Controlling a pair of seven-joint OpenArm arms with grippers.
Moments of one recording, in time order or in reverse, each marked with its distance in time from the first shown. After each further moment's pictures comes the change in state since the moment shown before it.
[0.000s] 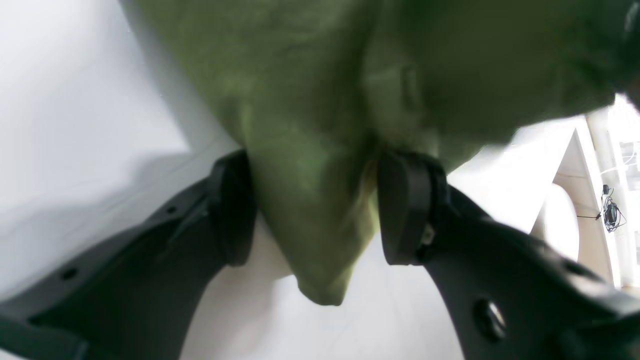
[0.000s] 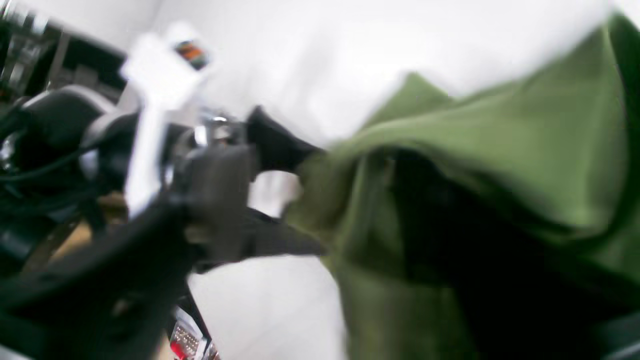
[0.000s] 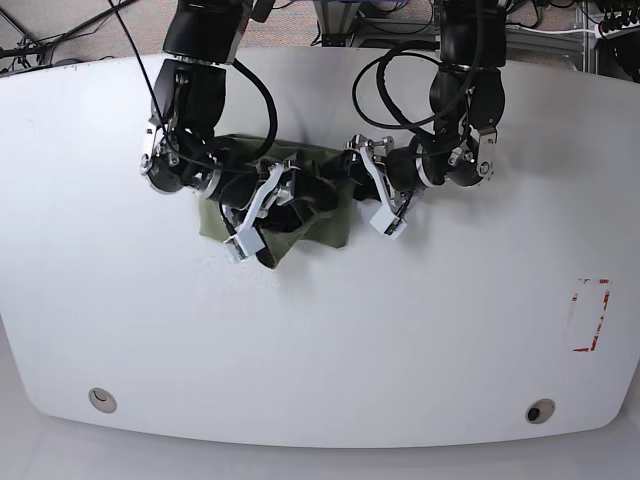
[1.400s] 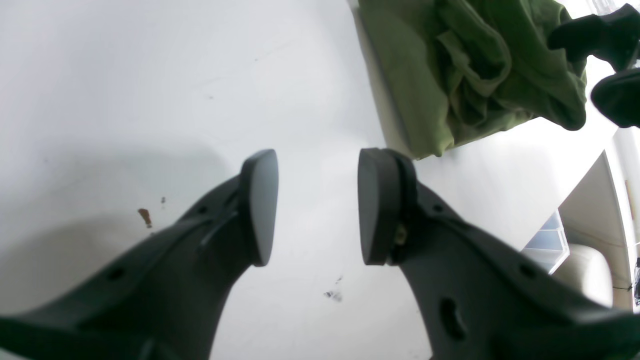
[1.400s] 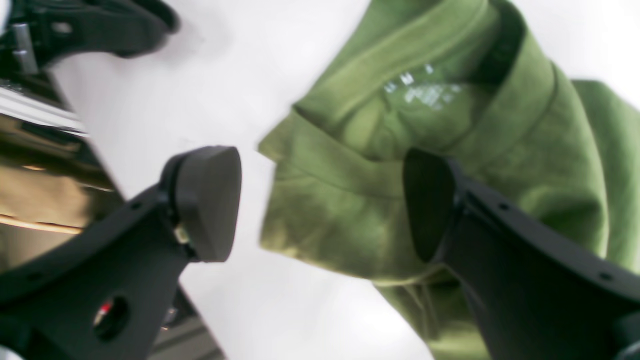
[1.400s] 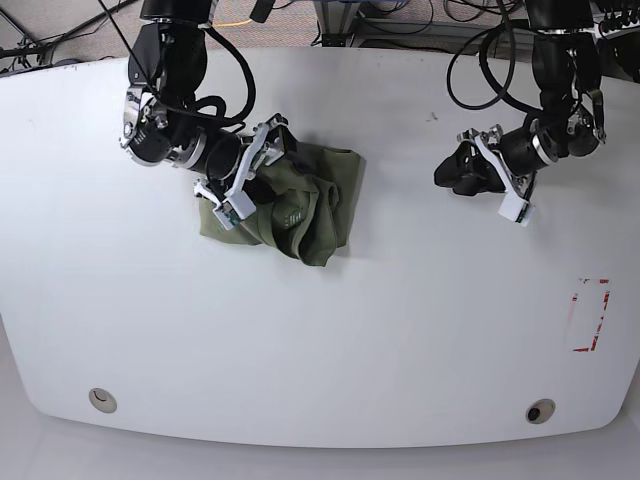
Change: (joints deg) left arm 10.5 -18.1 -14.0 16.6 -20.9 0.9 2.8; right arm -9.2 6.7 -4.5 14.0 -6.4 0.1 1.2
